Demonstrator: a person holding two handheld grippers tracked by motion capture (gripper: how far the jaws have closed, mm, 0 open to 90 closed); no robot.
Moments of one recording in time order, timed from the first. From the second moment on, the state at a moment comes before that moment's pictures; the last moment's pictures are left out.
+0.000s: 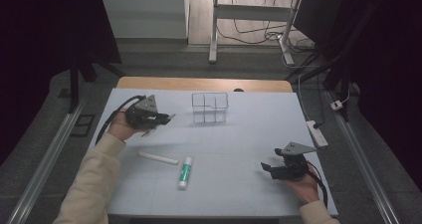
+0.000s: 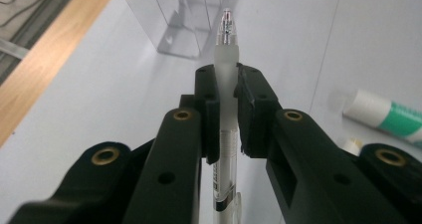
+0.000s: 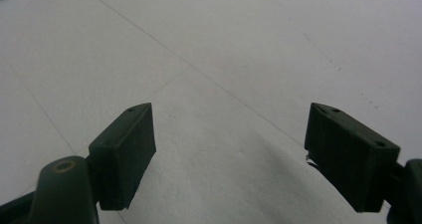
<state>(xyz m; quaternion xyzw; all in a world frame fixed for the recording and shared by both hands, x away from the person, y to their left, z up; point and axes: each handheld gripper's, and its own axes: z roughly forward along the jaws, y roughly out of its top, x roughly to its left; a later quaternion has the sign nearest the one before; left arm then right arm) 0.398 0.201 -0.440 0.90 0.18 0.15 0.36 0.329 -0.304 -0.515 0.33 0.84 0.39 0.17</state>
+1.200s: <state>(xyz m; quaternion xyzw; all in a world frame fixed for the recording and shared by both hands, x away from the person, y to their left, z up) 0.394 0.201 -0.426 0.81 0.26 0.19 0.49 0.329 -0.305 -0.514 0.33 0.84 0.39 0.17</state>
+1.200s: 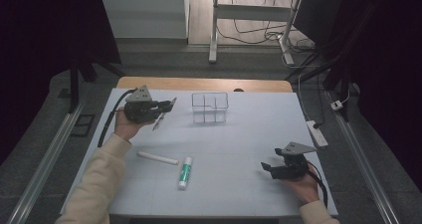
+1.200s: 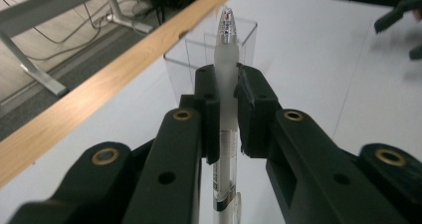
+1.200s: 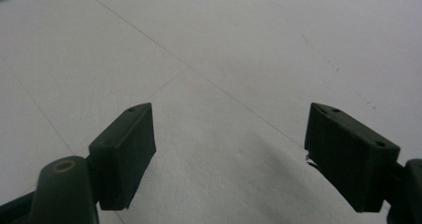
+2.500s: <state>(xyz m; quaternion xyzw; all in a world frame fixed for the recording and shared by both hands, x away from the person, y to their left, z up) 0.415 0.170 -0.402 0.75 0.28 0.19 0.57 0.330 -0.309 -0.511 0.33 0.84 0.40 0.18</state>
